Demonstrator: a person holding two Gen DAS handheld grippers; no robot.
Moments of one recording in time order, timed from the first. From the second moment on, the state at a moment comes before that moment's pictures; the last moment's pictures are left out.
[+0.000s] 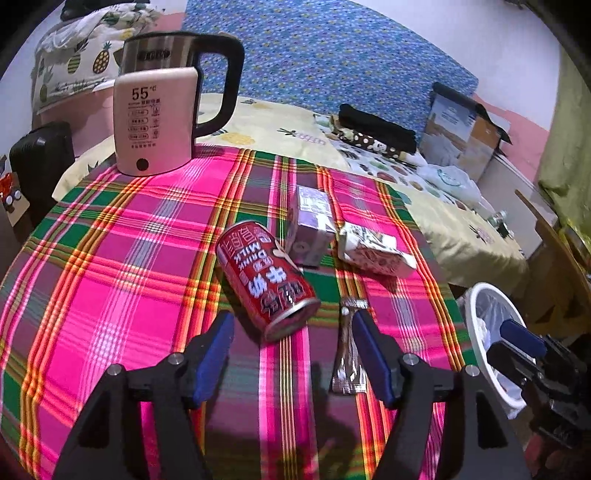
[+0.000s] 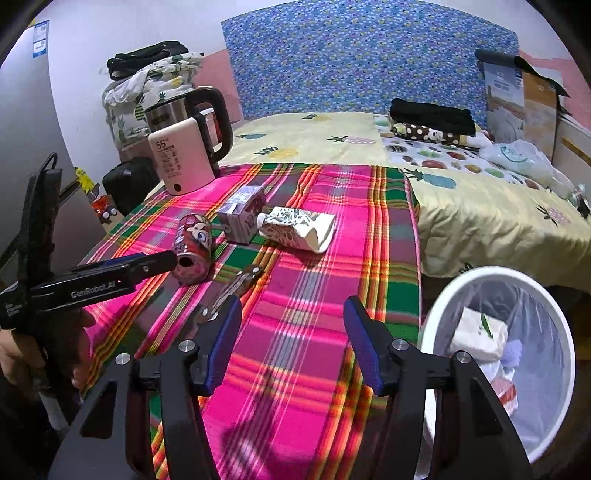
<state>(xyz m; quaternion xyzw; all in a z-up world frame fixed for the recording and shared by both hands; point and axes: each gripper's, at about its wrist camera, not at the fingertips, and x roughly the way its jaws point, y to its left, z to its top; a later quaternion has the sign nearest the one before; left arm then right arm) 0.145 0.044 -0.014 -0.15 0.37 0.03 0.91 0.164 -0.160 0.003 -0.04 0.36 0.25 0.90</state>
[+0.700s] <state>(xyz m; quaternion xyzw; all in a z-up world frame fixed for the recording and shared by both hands) 0.176 0.078 -0.045 -0.17 0.40 0.06 0.90 0.238 -0.118 -0.018 -0.12 0.38 0.28 0.87</state>
